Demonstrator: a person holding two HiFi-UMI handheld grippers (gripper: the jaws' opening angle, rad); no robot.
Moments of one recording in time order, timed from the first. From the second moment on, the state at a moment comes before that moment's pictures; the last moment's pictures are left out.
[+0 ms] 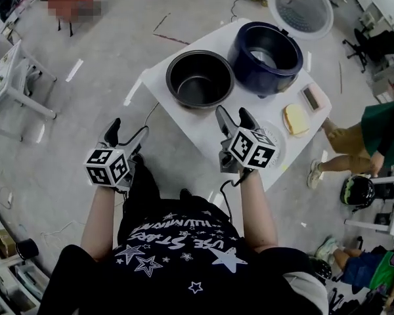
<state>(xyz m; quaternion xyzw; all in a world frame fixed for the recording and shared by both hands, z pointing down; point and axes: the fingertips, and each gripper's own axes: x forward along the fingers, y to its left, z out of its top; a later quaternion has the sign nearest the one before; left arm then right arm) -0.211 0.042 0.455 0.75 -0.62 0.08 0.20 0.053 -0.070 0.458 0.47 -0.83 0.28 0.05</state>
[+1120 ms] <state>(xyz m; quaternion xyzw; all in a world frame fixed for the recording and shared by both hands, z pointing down) -0.176 -0.264 0.476 0.93 -0.27 0.16 0.21 0.055 -0.134 0.512 0.71 -0.58 0.39 0.02</state>
